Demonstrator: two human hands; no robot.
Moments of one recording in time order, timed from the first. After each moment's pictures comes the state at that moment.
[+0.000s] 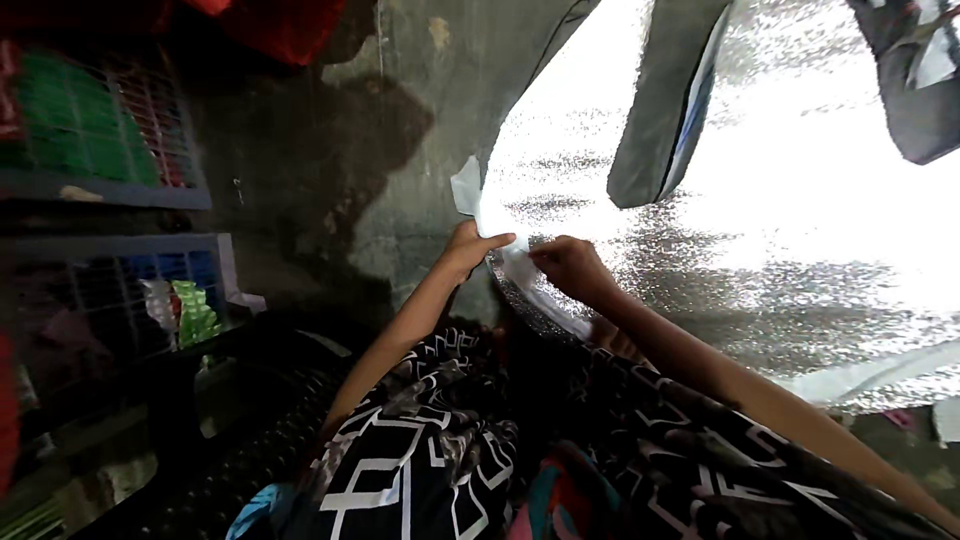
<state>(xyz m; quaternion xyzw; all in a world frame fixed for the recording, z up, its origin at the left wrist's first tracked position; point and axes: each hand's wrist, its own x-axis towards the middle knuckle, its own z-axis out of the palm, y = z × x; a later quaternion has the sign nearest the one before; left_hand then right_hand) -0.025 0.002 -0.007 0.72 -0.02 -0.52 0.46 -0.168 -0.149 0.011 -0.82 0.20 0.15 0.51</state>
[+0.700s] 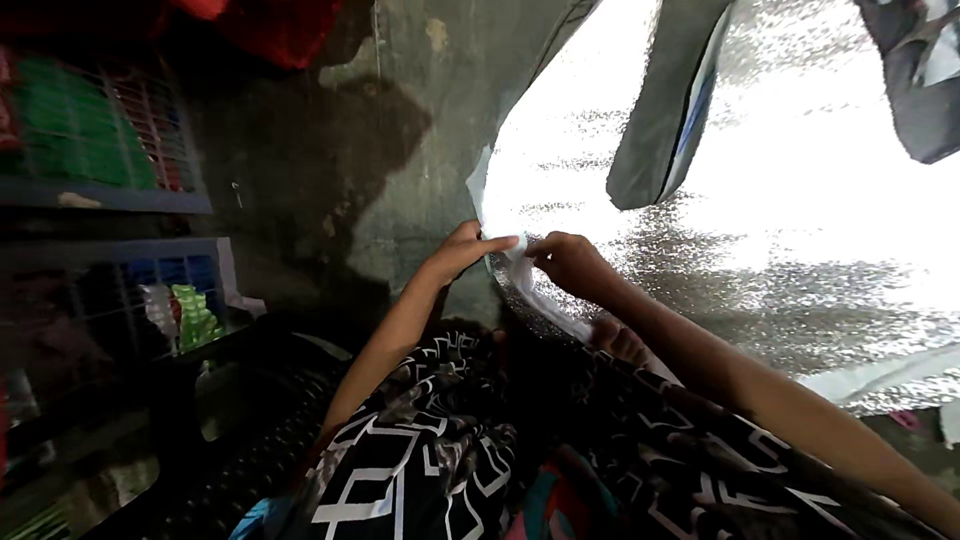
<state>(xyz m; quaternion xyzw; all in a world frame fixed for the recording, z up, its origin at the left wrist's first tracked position) -0.012 0.006 0.015 0.69 -0.11 -0.56 0.44 -0.153 -0.158 0.022 -0.84 0.14 0.21 0.49</state>
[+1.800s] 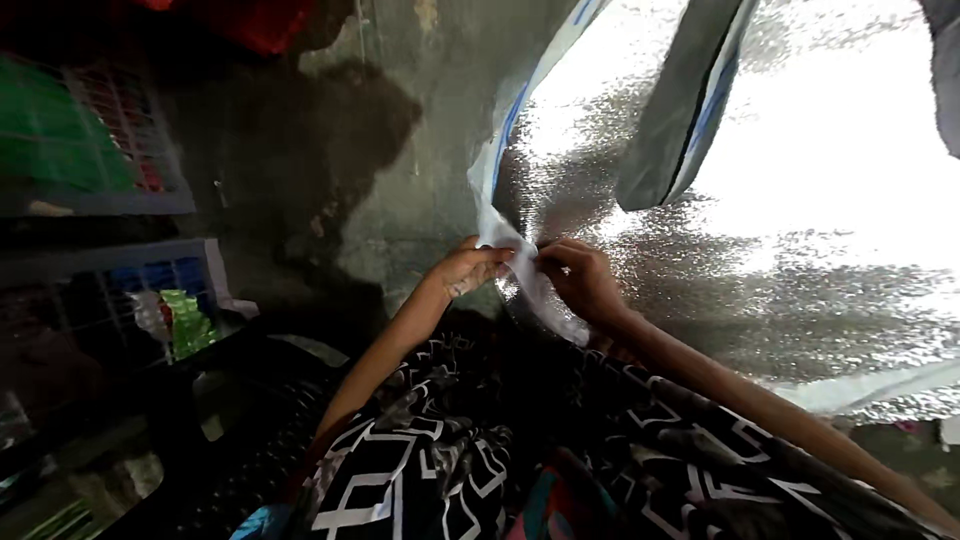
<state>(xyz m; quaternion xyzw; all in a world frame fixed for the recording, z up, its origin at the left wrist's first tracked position) -0.043 0.052 -0.030 0.51 0.01 -0.63 0.59 -0.186 -0.150 -0.002 -0.82 0.17 -0.03 0.54</state>
